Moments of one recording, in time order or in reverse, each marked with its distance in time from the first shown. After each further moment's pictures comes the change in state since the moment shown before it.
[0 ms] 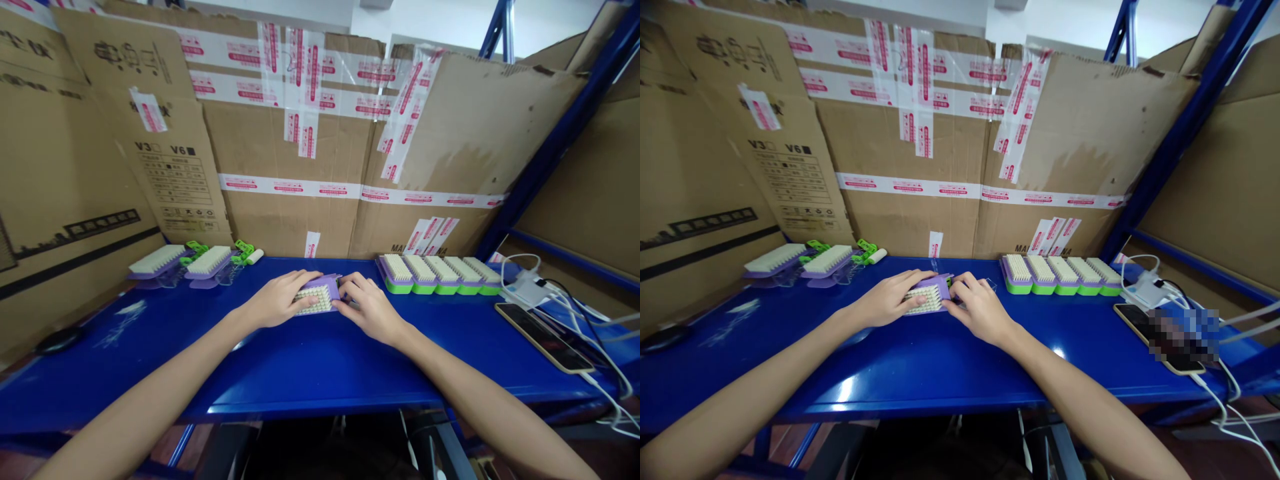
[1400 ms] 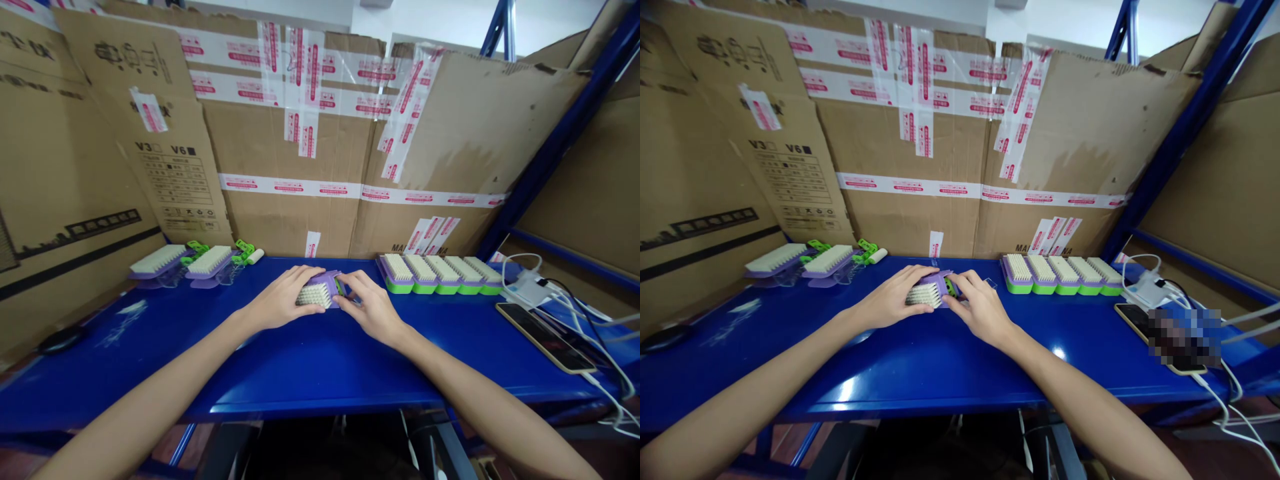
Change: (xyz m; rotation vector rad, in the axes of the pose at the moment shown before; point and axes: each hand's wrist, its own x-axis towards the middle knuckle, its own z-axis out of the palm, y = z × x) left_hand 0.004 0.015 -0.002 -0.080 0.072 0.024; right_hand -0.002 -0.003 0.004 0.152 0.072 0.119
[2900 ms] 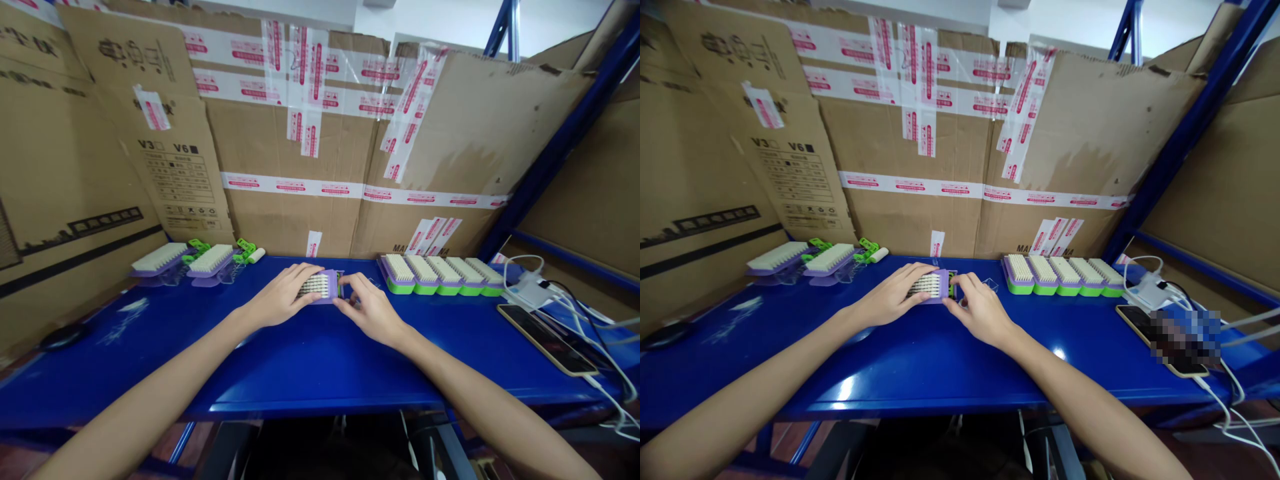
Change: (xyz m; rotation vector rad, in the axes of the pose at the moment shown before) left_hand 0.000 -0.004 -0.003 0.031 0.002 0.005; right_hand 0.001 -0.006 -0.001 0.015 -0.065 0.074
